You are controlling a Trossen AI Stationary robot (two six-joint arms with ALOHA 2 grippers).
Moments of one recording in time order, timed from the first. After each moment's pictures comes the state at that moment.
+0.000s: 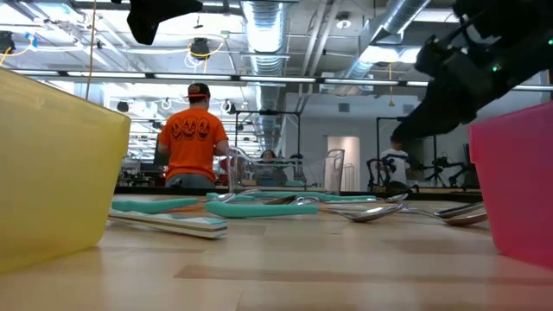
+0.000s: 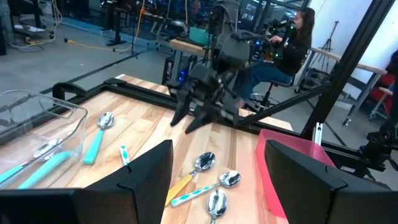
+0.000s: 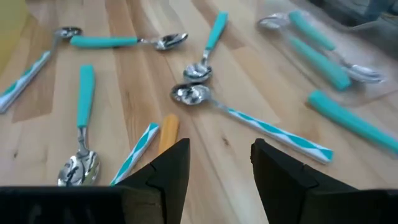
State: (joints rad) left arm -0.33 0.89 0.58 0.19 -0.49 -0.32; right arm 0.18 1.02 0.36 0.07 0.44 0.33
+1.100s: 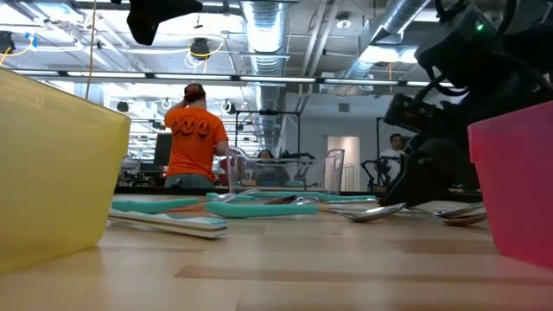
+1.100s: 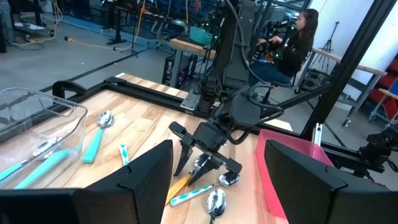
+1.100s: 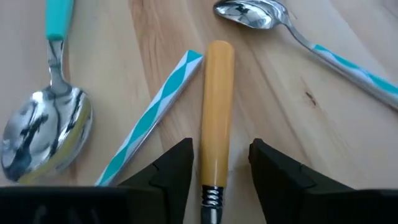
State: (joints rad) left arm -0.33 0.89 0.58 0.19 -0.49 -0.33; right arm 0.27 1.65 0.50 0.24 0.48 0.38
